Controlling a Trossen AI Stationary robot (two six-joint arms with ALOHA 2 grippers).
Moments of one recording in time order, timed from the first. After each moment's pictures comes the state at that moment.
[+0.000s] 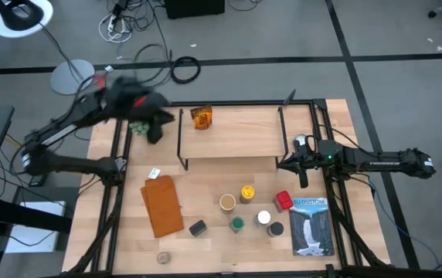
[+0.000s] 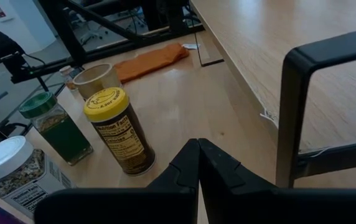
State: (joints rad) left arm 0.46 1.03 1.31 -0.89 0.15 0.08; right arm -0.13 0.29 0.06 -0.02 -0.14 0.21
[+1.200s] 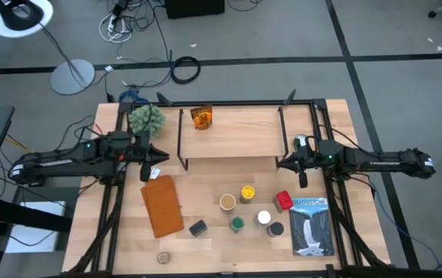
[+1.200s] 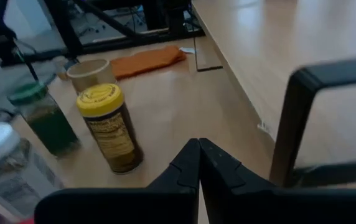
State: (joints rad) left arm 0.17 0.44 0.43 -0.38 0.07 -0.20; right arm -0.13 0.29 0.06 -0.01 -0.12 0.06
